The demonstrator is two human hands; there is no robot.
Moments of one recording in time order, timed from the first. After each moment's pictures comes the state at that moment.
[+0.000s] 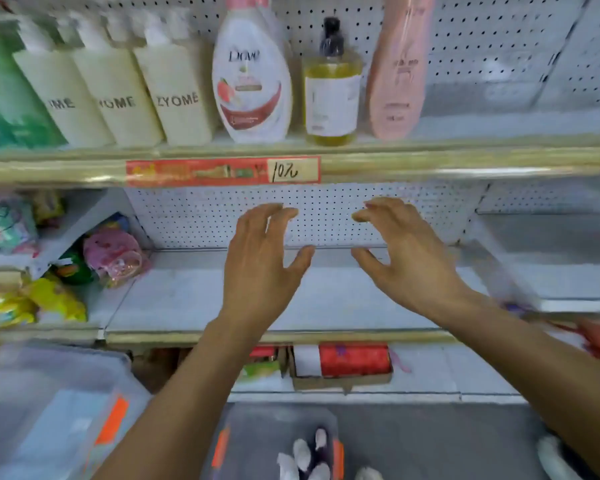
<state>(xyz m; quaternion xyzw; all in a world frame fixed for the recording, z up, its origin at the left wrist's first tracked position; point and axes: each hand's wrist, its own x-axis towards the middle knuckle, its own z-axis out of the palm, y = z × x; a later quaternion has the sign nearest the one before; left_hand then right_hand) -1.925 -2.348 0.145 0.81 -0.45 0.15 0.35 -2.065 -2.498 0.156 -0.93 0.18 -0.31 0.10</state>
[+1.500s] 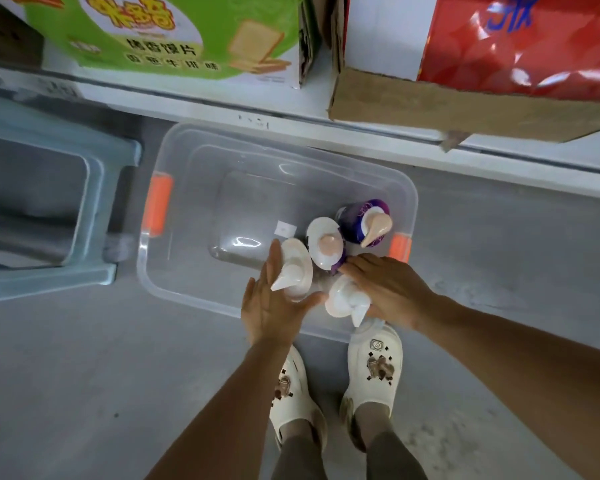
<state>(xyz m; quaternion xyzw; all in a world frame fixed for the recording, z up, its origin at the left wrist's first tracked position) -2.017 -2.226 -0.660 0.93 -0.09 -0.32 0.17 -2.094 -2.414 -0.665 -0.95 -0.03 0.24 0.19</state>
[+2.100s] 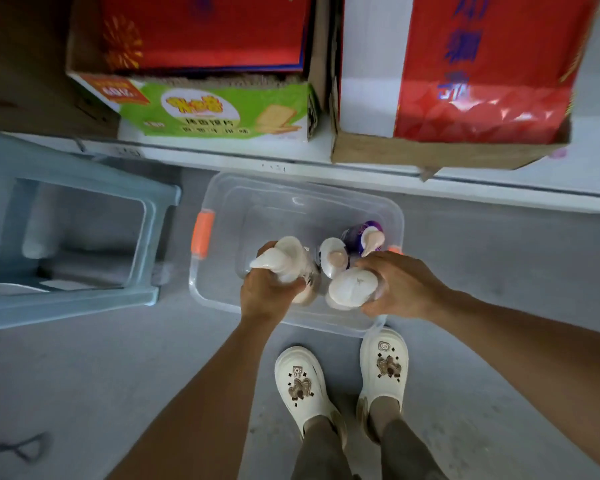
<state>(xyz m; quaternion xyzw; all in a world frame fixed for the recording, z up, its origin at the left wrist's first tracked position) -1.955 -2.212 -0.576 0.88 -0.03 -0.34 0.34 -2.075 -2.414 -0.561 -0.90 0.14 0.25 0.32</state>
